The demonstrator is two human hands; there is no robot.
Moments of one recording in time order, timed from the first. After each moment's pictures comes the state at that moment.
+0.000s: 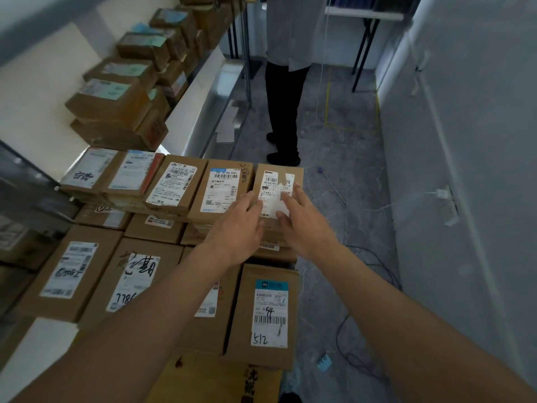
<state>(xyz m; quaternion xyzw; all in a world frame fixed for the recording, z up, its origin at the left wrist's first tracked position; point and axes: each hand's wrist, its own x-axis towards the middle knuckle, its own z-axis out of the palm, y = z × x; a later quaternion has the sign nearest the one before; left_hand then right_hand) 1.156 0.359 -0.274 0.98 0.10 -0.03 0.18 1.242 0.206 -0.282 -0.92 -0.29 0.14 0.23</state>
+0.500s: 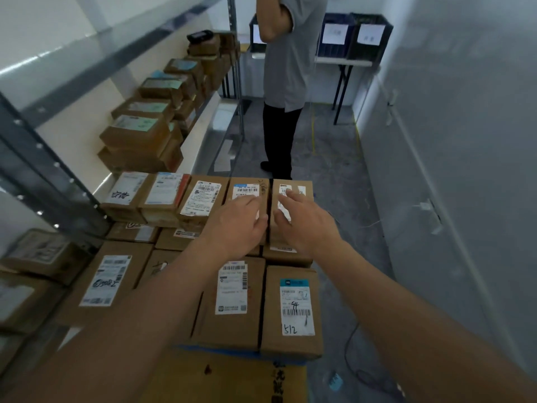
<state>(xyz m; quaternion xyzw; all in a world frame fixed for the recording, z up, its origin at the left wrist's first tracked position) 1.090 0.401 -0.198 0.99 0.05 0.03 0.14 1.159 0.240 -0.199 -0.94 -0.29 0.04 0.17</state>
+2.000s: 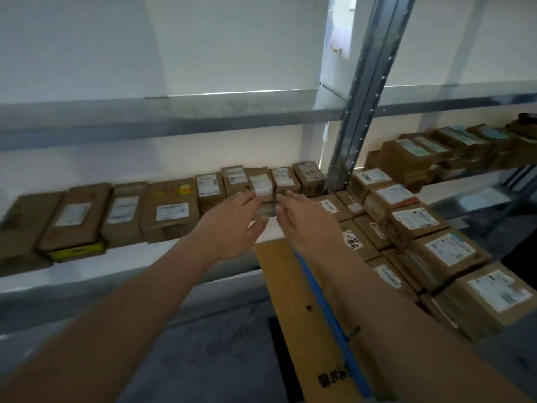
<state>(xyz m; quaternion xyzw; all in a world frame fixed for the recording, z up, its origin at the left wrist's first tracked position) 0.685 0.330 -0.144 0.84 0.53 0.10 0.07 0.880 0.318 -0.154 -0.59 -0.77 0.07 0.23</state>
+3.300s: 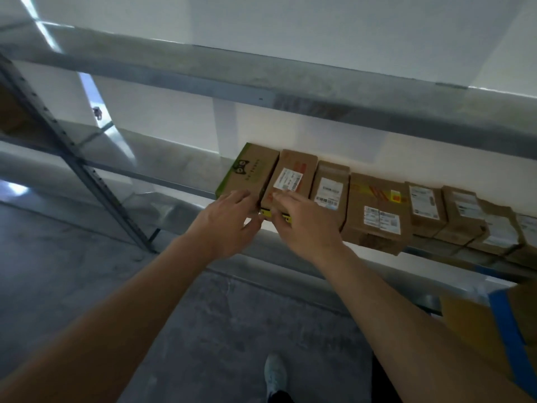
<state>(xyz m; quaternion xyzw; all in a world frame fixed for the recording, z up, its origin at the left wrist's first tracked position) 0.224 0.240 -0.188 0.61 0.78 0.14 0.07 0.381 0.348 -0.210 -0.34 -0.91 0.16 0.17</state>
